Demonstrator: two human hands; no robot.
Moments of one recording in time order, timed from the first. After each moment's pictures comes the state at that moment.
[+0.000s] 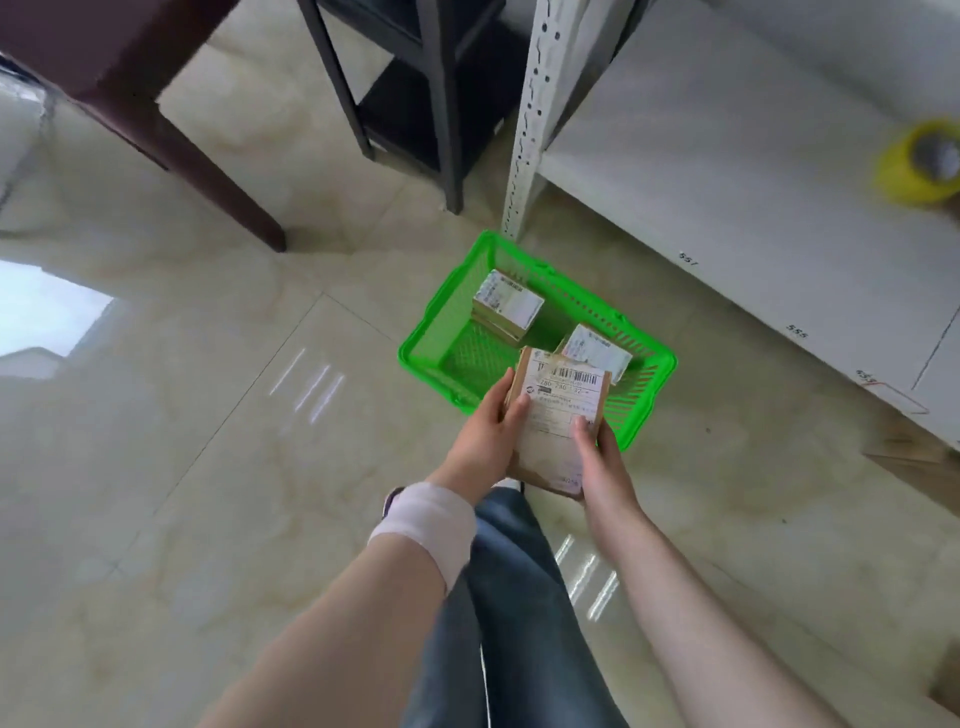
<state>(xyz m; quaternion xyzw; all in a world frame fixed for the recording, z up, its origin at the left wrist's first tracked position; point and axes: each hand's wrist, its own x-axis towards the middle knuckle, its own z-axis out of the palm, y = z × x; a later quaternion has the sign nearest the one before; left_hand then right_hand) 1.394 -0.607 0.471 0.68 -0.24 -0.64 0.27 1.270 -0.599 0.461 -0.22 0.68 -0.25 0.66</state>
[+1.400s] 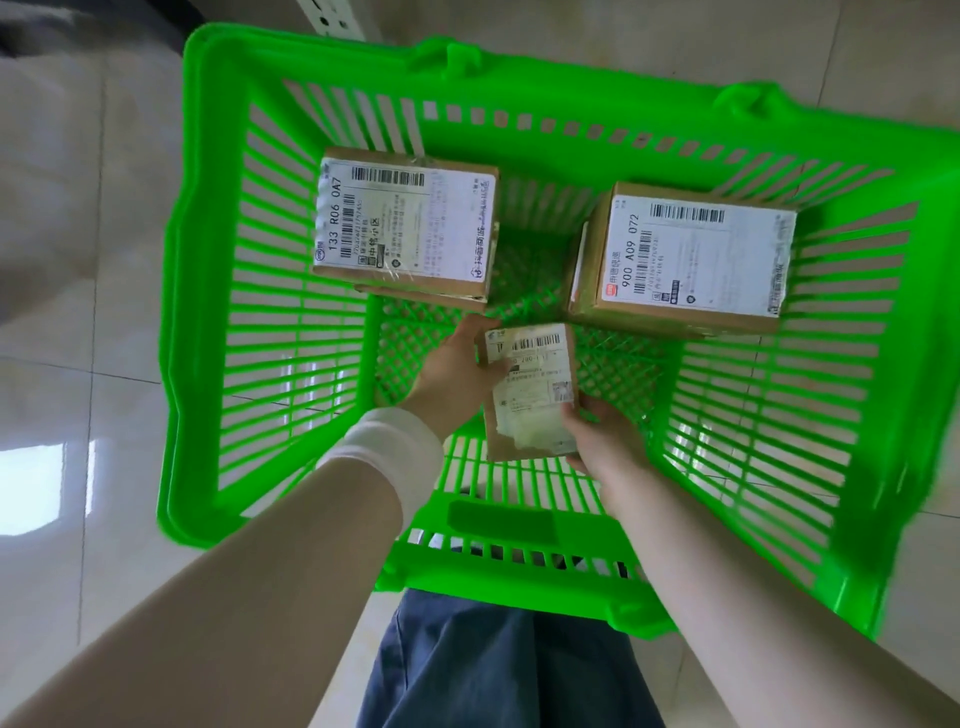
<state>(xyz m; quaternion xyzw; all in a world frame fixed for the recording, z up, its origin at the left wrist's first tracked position) 1.400 -0.754 0.013 0.66 -0.49 -0.56 -0.05 1.269 -0.678 0.025 -0.12 0.79 -0.06 0.60</state>
